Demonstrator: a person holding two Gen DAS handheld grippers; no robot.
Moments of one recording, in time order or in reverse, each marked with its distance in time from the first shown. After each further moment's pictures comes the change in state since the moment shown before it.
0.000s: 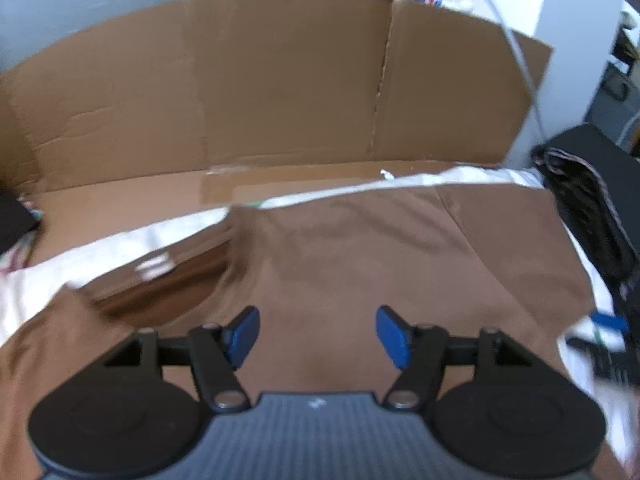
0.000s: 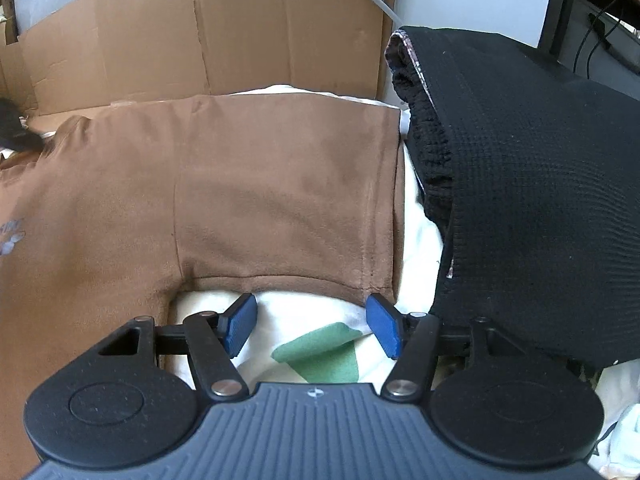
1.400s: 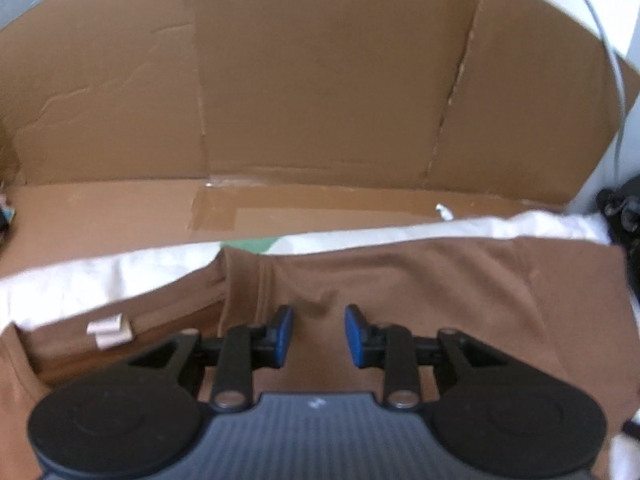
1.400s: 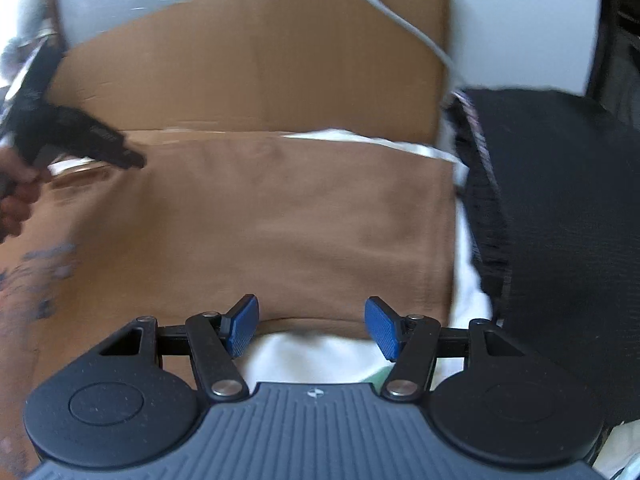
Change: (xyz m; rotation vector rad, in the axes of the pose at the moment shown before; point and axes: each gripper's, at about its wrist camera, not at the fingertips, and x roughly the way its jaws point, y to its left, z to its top) left arm 0.107 -0.001 0.053 -0.089 0.000 0.078; right arm -0.007 0.006 0.015 -0.030 -0.058 0.117
